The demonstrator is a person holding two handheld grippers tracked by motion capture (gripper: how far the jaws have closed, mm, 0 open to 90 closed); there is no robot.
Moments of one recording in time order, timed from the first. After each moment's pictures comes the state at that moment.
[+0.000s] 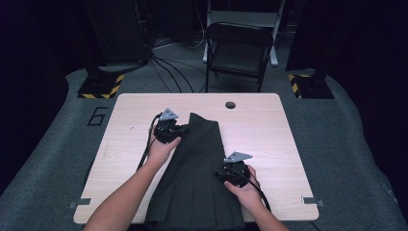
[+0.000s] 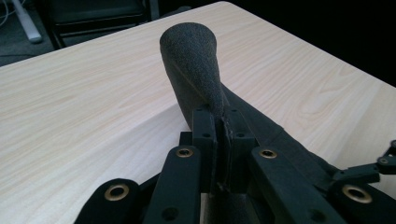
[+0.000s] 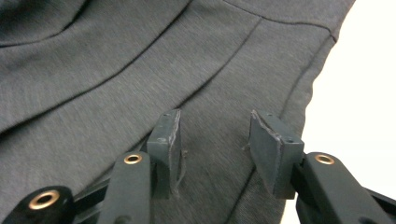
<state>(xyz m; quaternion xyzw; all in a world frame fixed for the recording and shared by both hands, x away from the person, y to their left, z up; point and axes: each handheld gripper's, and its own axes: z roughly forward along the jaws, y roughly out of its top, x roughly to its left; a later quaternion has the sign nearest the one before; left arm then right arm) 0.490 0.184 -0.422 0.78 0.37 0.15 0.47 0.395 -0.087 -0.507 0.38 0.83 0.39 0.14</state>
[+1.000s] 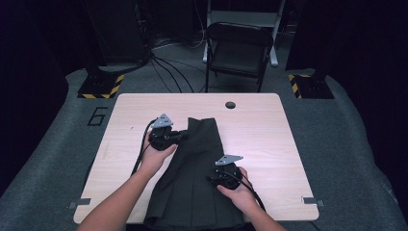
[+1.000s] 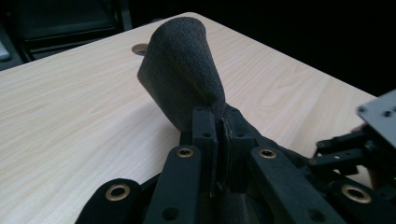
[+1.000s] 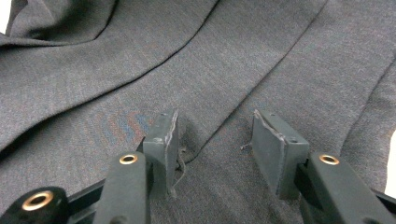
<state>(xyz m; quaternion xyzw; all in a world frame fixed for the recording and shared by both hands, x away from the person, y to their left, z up) 0.451 0.194 -0.414 0.79 0.32 0.12 0.51 0.393 -0.064 -0.516 0.36 0.84 0.38 0.10</state>
